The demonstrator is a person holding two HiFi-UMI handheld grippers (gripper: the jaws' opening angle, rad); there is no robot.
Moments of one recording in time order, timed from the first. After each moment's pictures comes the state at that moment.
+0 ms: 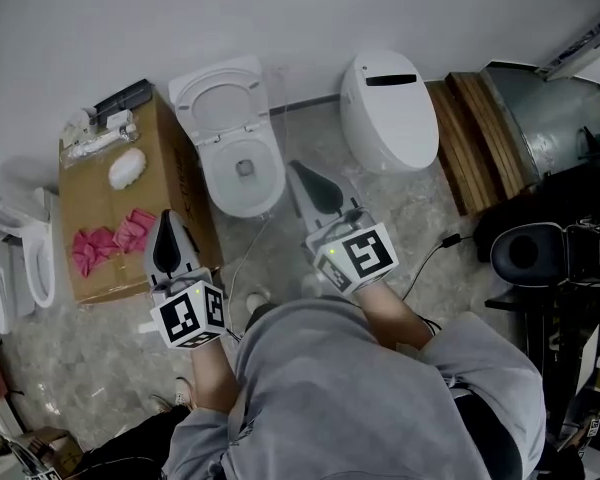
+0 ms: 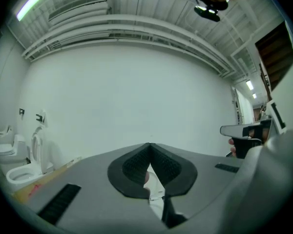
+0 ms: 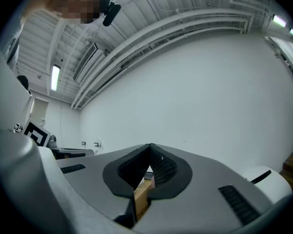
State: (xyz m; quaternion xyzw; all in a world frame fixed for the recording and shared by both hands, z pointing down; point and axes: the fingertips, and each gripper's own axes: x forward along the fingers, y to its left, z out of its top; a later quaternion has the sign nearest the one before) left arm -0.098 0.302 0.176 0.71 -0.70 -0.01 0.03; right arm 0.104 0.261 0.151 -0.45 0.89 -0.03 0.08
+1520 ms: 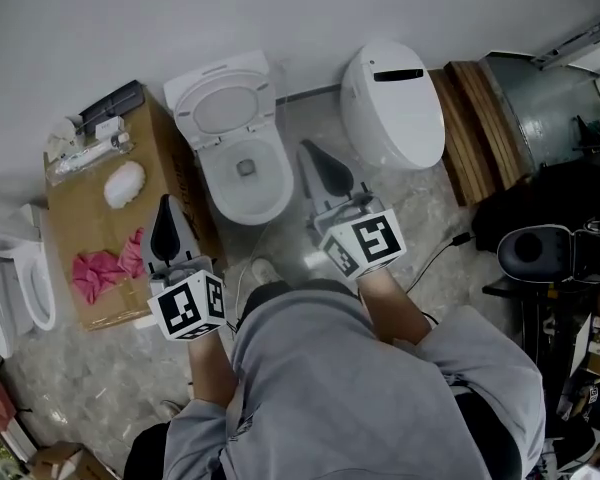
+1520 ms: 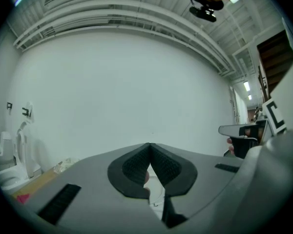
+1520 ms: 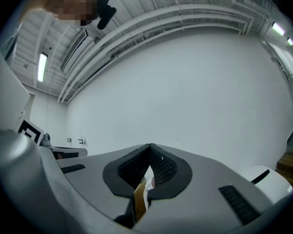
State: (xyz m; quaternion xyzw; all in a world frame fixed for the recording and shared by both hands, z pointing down) left arm -0.157 0.172 0.199 0.74 -0.67 0.00 0.05; right arm 0.057 0.136 0.174 -0.51 0.86 -0.04 0.06
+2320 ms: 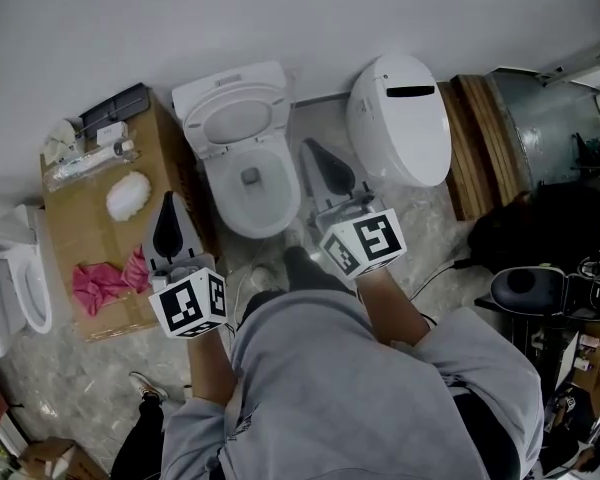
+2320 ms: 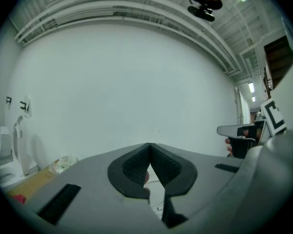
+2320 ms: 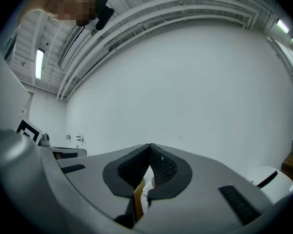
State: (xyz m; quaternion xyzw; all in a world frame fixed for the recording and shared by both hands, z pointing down) left arm -0.189 0.091 0.216 0.73 -0.68 0.00 0.07; right arm 0.020 0.047 0.186 -0.50 0.86 -0.05 0.04
